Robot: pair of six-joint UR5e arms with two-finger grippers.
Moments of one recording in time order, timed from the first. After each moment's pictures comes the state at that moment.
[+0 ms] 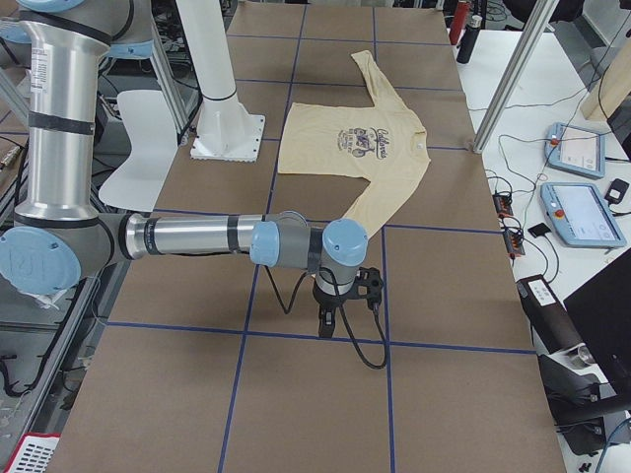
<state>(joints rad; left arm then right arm) -1.57 -1.51 -1.74 -1.66 -2.32 0.15 1.52 -1.70 1.78 -1.73 2.32 -0.04</state>
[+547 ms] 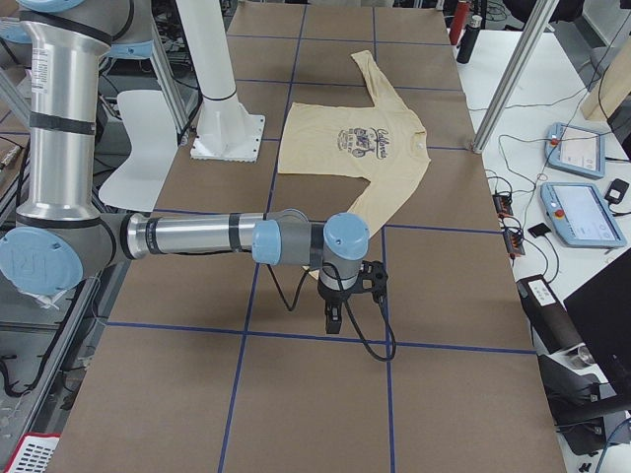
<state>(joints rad) -1.57 -1.51 -1.75 -1.70 -2.31 0.15 1.52 -1.70 1.78 -1.63 2.32 -0.04</state>
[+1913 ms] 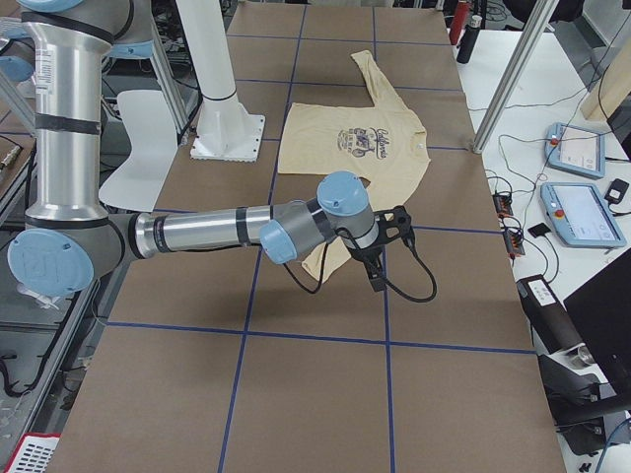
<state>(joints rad) -1.58 -1.63 -1.73 -2.03 -2.32 0.10 1.50 -1.66 1.81 -1.11 2.36 0.28</state>
